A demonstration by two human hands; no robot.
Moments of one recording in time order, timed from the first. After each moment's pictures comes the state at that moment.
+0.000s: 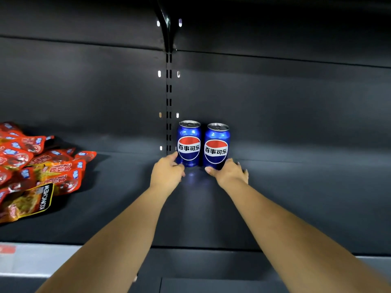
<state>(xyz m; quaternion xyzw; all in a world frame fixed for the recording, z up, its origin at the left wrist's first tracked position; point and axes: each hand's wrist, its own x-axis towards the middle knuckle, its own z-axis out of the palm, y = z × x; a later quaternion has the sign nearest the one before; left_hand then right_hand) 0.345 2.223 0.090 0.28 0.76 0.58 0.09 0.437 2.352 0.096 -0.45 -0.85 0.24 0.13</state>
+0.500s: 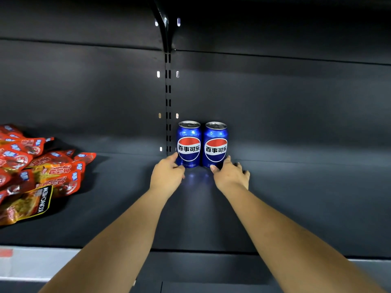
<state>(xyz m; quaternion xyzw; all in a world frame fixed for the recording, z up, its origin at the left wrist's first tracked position) 0.347 2.222 0.091 0.30 0.77 0.56 0.07 0.443 2.341 0.098 -0.43 -0.87 0.18 0.12</state>
